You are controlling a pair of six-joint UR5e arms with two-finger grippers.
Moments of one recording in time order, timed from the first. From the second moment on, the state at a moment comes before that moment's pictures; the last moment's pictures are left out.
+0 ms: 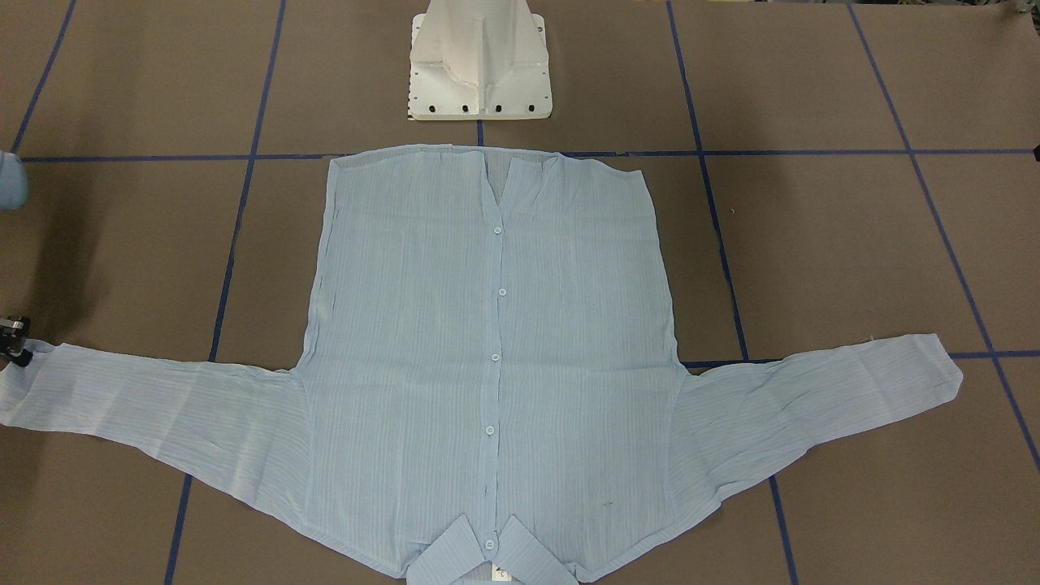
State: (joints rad) left arm -1.53 -1.43 -1.95 -1.56 -2.39 0.12; right arm 1.13 -1.46 1.33 -0.82 2.17 0.72
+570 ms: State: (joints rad) left arm -1.53 -1.44 -1.95 -1.57 -2.39 0.12; right arm 1.09 -1.27 1.40 -0.97 2.16 0.84
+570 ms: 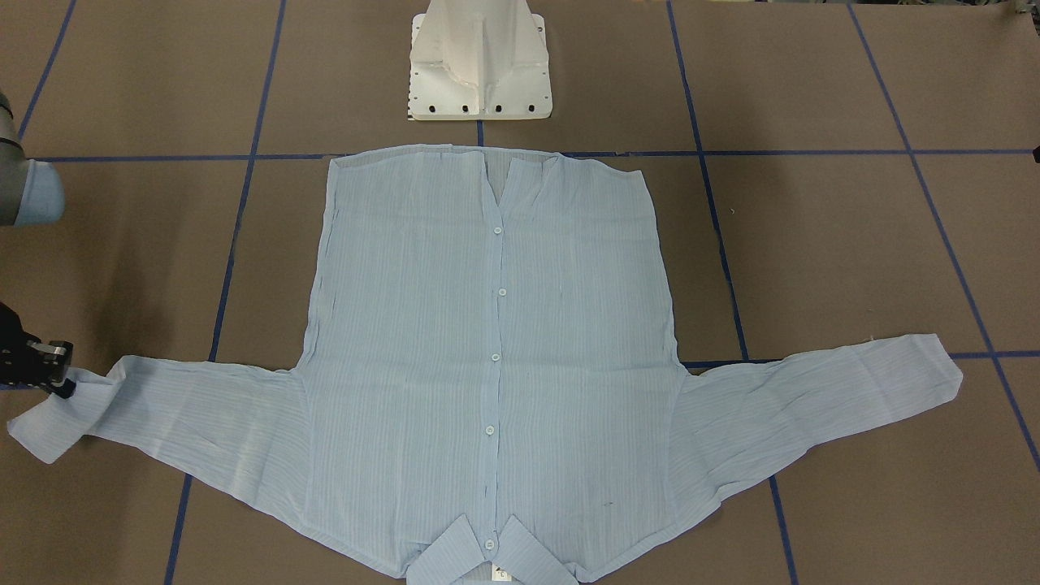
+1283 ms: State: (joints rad) left arm -1.53 -1.44 -1.93 -1.57 -2.39 0.12; right arm 0.84 -0.95 1.39 -1.00 1.99 1.00
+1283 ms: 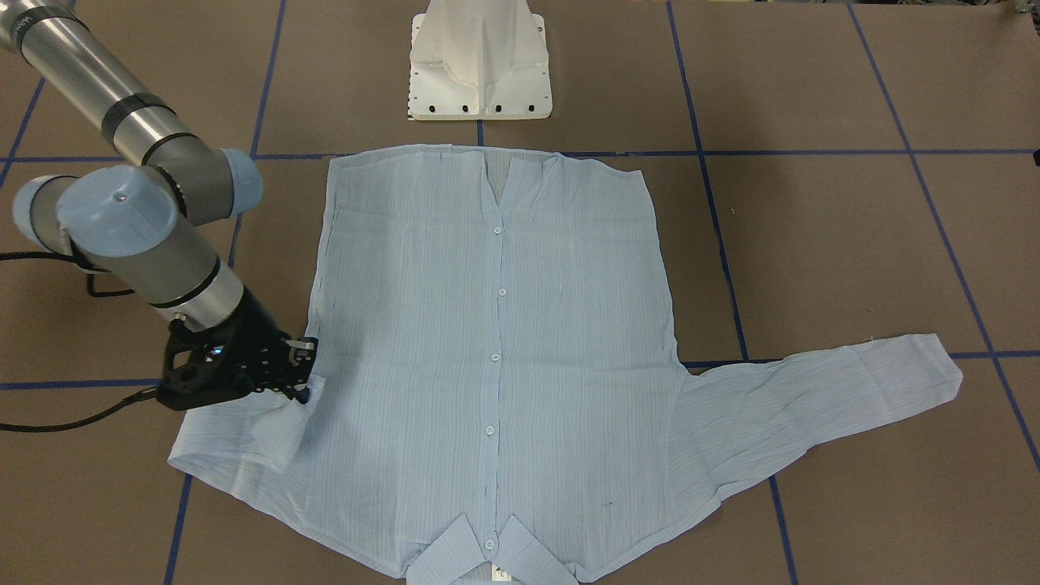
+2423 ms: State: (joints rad) left arm -1.53 -1.44 -1.88 -1.59 -2.39 0.12; right arm 0.53 -0.57 1.14 -1.00 1.58 1.03
